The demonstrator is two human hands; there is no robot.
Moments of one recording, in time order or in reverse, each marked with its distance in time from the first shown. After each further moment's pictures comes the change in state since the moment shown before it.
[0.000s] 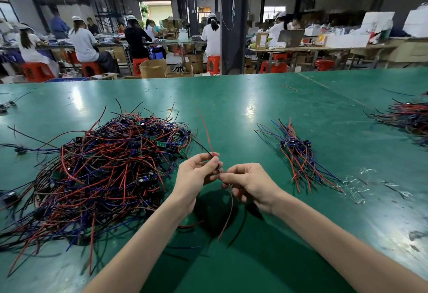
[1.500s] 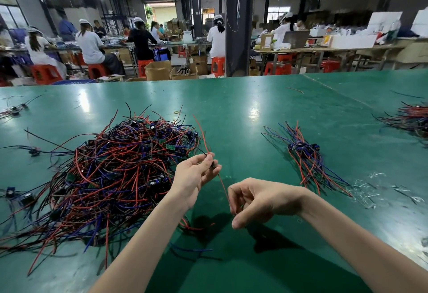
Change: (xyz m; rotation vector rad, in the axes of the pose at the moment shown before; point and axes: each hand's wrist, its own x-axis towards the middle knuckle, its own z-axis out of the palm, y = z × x) left_hand 0.010 0.018 -0.015 -0.220 0.086 -0.125; right_hand -0.017 -0.024 -0.012 -0.366 -0.706 0.100
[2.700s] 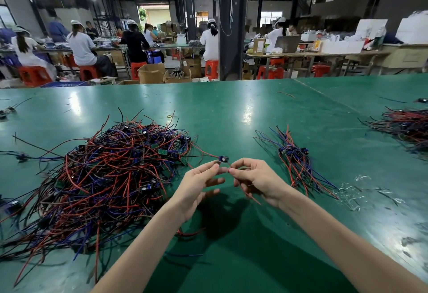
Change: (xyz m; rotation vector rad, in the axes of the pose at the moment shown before) left_hand -0.006 -0.013 0.008 0.241 -0.198 -0.086; right_hand 0.017 0.011 -0.022 0.359 0.695 -0.130
